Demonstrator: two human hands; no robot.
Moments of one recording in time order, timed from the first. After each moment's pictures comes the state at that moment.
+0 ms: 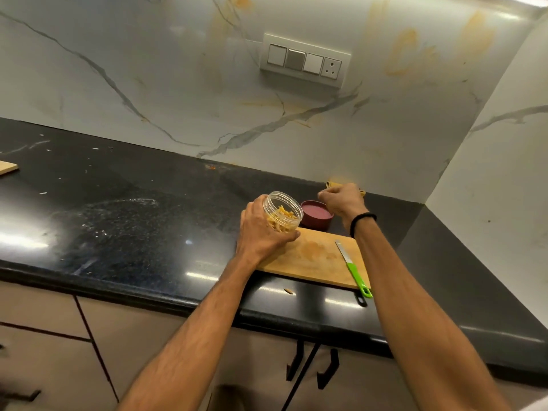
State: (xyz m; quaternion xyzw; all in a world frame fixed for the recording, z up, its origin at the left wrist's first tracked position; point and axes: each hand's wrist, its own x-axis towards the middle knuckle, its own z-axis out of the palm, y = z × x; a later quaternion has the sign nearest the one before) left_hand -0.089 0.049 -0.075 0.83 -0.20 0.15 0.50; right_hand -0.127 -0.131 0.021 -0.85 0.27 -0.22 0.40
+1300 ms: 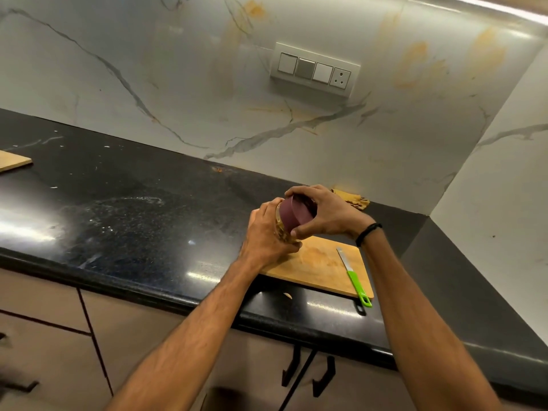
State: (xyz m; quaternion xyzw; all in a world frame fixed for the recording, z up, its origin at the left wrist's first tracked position) left_hand -0.102 0.052 -0.064 0.83 -0.26 0.14 0.48; right_hand -0.154 -0.098 0.049 -0.98 -0.07 -0.04 0.20
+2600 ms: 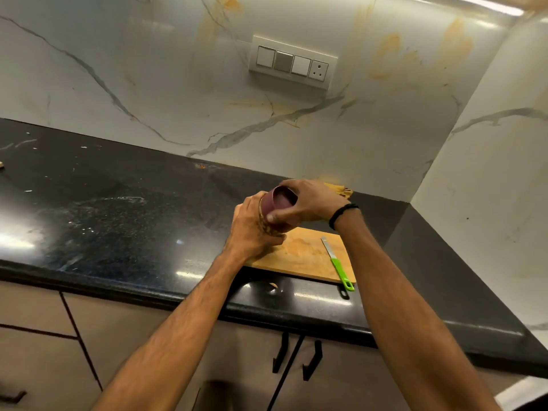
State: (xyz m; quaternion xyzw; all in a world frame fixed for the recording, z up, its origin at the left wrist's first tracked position) left_hand -0.107 0.054 -0.058 0.83 -0.27 0.13 0.47; right_hand -0.159 -0.088 0.055 -0.99 -0.01 -0.05 0.10
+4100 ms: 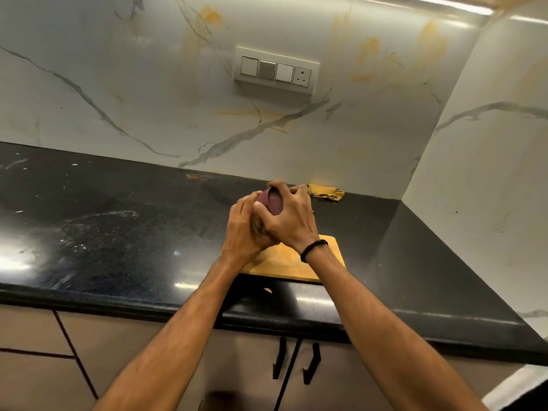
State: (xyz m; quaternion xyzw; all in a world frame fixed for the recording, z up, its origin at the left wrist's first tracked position) left_hand -0.105 0.046 -0.066 0.75 -0.34 0.23 0.52; right_hand -0.167 -0.061 0.000 -0.91 0.04 -0.37 0.19
